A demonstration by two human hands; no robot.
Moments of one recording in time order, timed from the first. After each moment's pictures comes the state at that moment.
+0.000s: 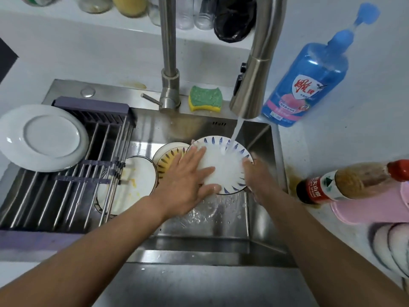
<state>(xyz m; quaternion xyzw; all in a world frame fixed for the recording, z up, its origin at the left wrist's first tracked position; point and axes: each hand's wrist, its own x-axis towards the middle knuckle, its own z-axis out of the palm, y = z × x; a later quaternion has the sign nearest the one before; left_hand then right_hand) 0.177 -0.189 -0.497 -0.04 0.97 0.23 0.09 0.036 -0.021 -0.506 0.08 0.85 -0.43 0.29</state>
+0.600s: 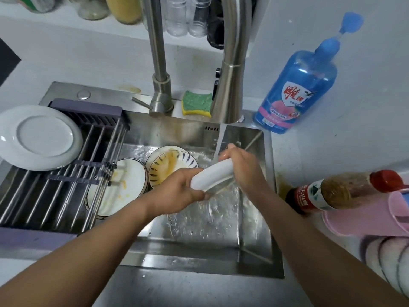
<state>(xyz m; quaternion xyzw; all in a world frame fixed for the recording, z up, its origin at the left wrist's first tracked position) 0.163 -0.164 -0.481 -0.15 0.73 0.66 0.11 0.031 -0.023 -0.463 -0.09 0.83 -0.50 0.25</state>
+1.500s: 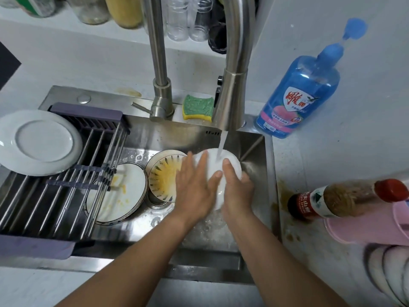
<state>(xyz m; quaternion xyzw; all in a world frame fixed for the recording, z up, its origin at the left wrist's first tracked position) 0.132 -0.117 -0.507 -0.29 0.86 0.43 -0.02 0.068 -0.040 -0.496 0.18 0.68 -0.68 0.19</state>
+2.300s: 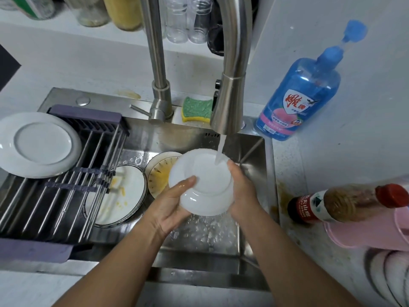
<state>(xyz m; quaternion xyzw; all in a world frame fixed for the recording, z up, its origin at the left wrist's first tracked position) 0.160 -0.150 -0.507 -0.31 0.16 0.94 0.00 0.047 -0.036 -0.494 0.22 0.67 -0.62 0.33</state>
